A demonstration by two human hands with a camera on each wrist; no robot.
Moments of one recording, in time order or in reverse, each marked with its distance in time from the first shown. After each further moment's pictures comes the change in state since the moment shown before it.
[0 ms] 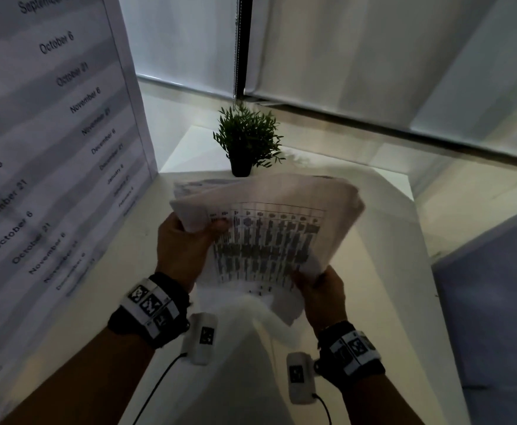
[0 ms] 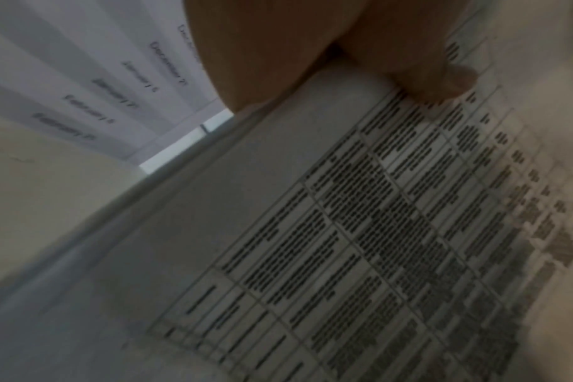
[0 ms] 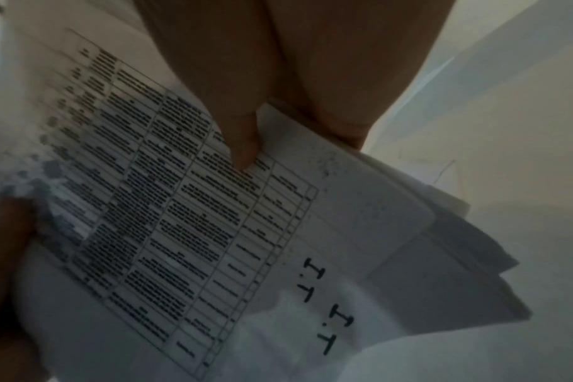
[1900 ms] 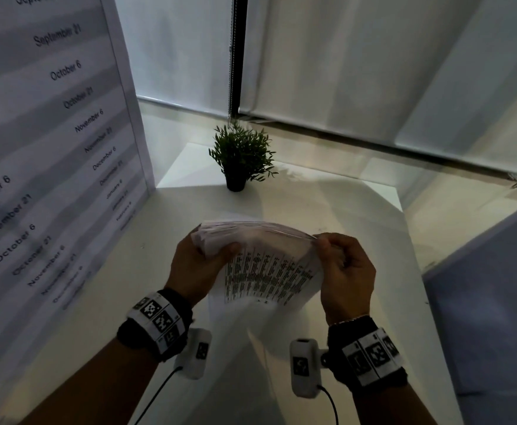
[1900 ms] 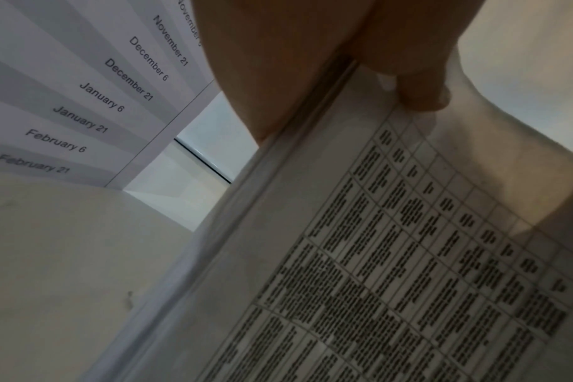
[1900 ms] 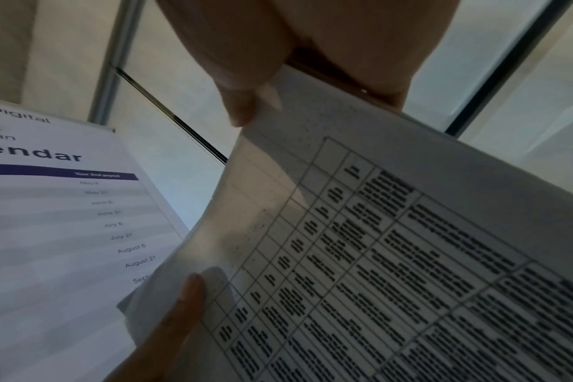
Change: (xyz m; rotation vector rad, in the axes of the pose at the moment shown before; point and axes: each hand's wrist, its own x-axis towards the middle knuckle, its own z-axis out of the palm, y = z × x) left_hand -0.012 0.000 0.010 0.209 -0.207 0.249; right_hand -0.016 -0.096 -0.020 0.187 0.276 -0.428
